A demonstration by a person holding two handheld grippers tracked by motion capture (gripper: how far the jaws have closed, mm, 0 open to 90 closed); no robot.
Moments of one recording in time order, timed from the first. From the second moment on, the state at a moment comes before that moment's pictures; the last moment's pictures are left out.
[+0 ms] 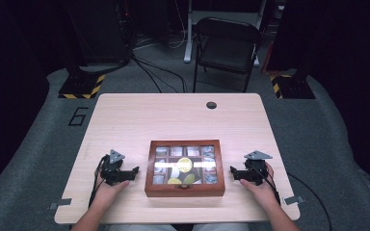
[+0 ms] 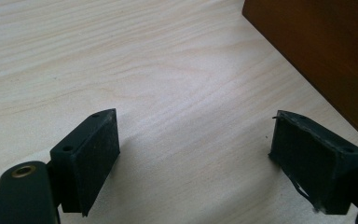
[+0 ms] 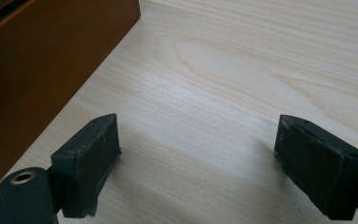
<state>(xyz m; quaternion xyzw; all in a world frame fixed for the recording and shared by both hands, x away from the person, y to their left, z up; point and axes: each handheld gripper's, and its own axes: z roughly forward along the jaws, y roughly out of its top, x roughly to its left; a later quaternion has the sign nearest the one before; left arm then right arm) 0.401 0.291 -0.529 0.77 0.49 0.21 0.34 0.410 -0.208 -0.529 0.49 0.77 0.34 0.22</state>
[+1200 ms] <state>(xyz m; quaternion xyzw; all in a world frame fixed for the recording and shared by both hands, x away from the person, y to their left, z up) 0.400 0.294 -0.529 0.76 0.50 0.22 0.35 0.408 -0.212 -0.526 0.49 0.77 0.35 0.22</state>
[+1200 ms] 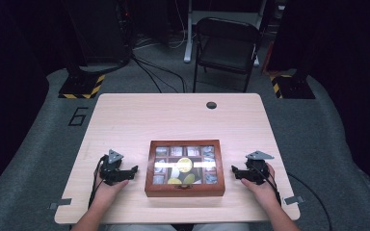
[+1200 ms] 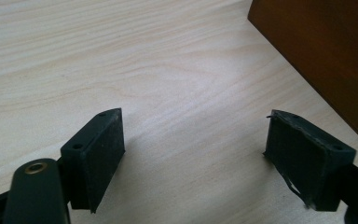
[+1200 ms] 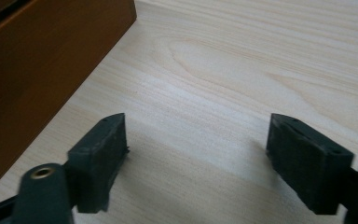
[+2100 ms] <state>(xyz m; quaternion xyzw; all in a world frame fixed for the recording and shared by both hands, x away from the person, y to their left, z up) 0.378 0.289 -0.496 0.75 0.51 0.17 0.38 0.384 -0.206 -0.493 0.48 0.78 0.37 0.19</state>
